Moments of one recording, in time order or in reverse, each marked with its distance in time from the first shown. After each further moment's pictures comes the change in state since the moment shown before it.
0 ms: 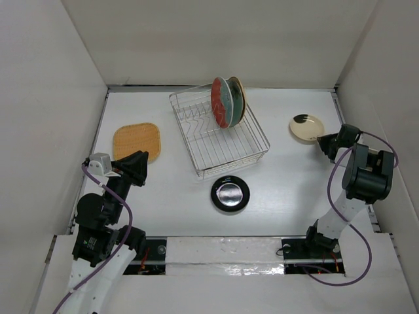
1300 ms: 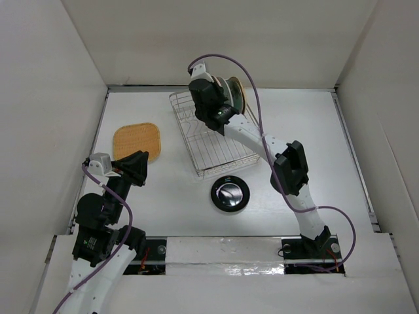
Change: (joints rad) left arm 0.000 0.001 0.000 0.000 0.001 0.000; right arm 1.165 0.381 1.289 -0.564 1.092 -1.327
